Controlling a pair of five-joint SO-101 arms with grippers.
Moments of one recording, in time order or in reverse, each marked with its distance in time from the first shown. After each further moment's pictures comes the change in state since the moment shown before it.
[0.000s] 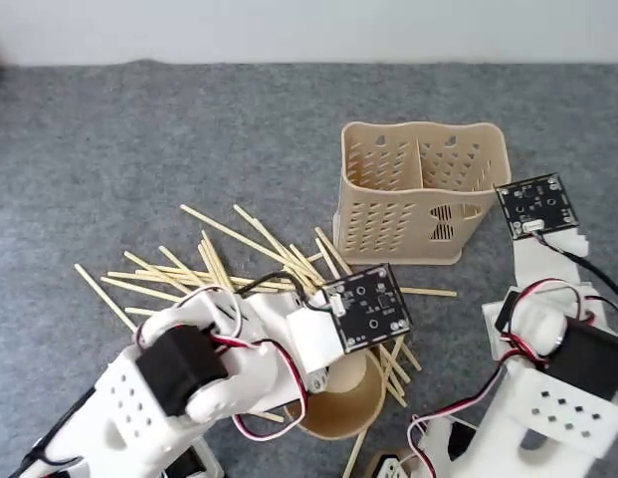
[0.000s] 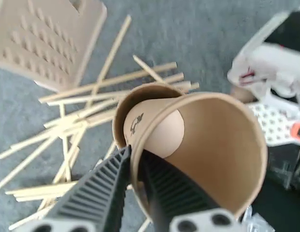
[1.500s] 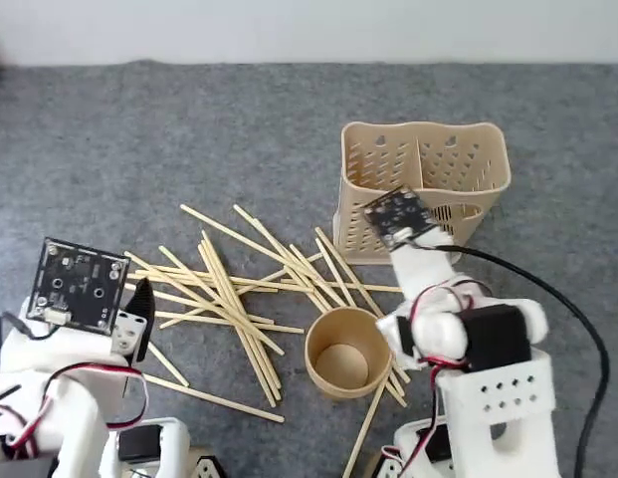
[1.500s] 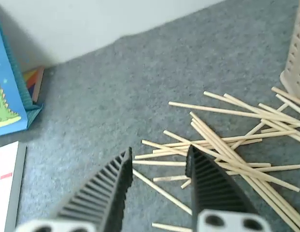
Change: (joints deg) left arm -62.4 -28.6 1.9 0.0 -5.5; right arm -39.0 0.1 7.6 0.0 -18.6
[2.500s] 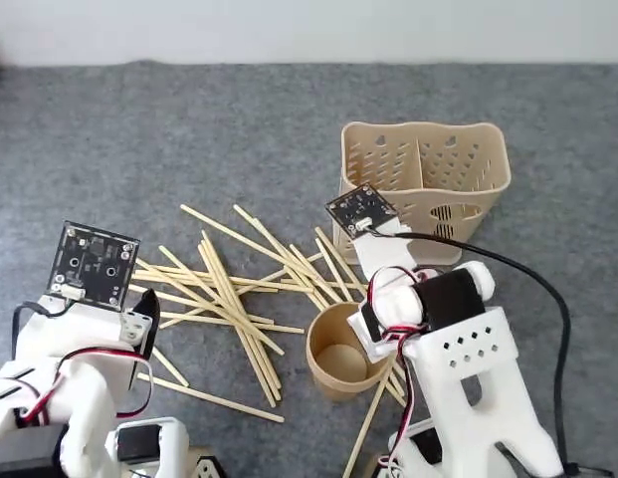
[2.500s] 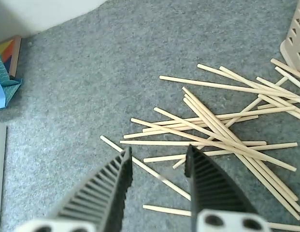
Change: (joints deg) left arm -0.4 -0.1 6.8 0.0 -0.2; right arm -6.6 11.0 -0.6 -0.7 -6.6
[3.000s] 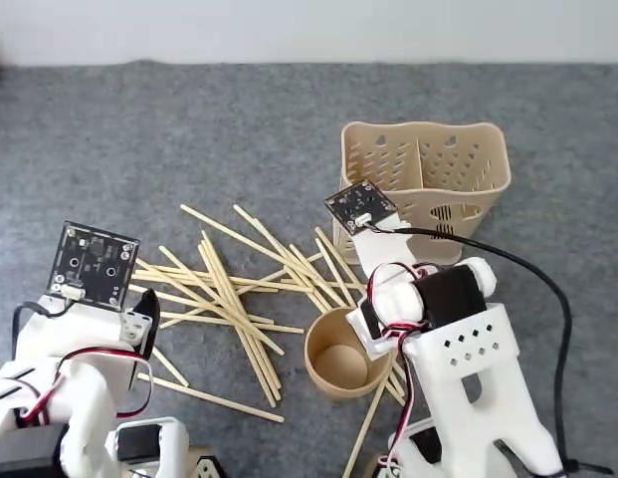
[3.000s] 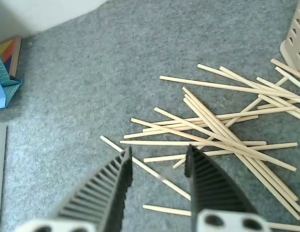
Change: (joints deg) left arm 0.0 0.0 0.0 0.0 0.0; right arm -0.3 0.3 -2.0 0.5 0.0
